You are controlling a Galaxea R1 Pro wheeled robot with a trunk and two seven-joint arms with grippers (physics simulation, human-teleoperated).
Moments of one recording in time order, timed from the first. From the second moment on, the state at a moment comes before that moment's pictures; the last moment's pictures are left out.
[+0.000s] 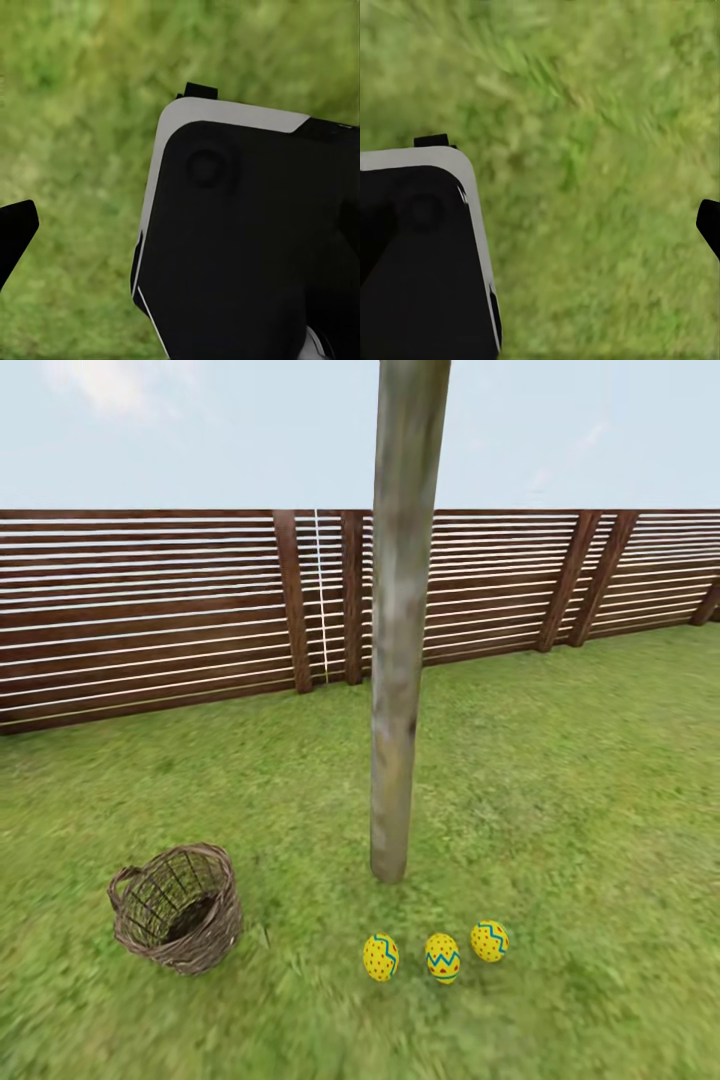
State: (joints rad) left arm -0.20 0.03 0.20 -0.01 0.01 -0.12 0.01; right arm -0.13 0.00 0.53 -0.03 -0.58 -0.36 -0.34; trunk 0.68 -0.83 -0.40
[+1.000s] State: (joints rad) left arm -0.20 0.03 0.19 -0.01 0.01 -0.11 0.01; right arm -0.13 0.00 0.53 -0.03 -0.58 -0.36 -0.34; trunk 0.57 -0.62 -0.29
